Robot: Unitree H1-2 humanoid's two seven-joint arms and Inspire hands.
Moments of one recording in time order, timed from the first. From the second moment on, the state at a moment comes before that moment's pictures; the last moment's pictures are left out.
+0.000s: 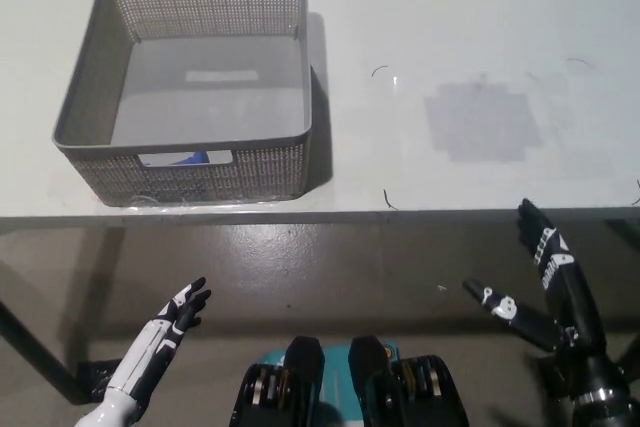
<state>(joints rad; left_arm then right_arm) -0.01 0.23 -0.04 0.14 0.07 -0.15 -0.17 -0.07 -0.11 0.03 0.07 0.01 -0.22 0.04</state>
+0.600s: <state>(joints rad) -0.01 0.23 -0.03 0.15 0.07 -0.16 -0.17 -0.06 -0.09 0.03 0.18 0.10 -0.23 0.09</state>
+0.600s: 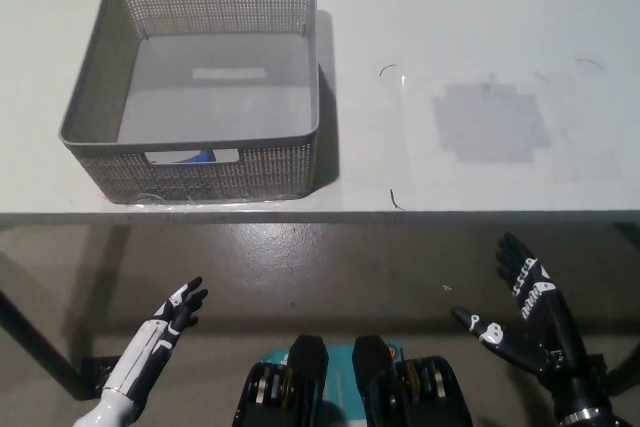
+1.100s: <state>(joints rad) -0.02 0.23 -0.03 0.16 0.07 -0.17 -0.17 -0.09 -0.10 0.03 0.21 0.09 -0.23 0.09</state>
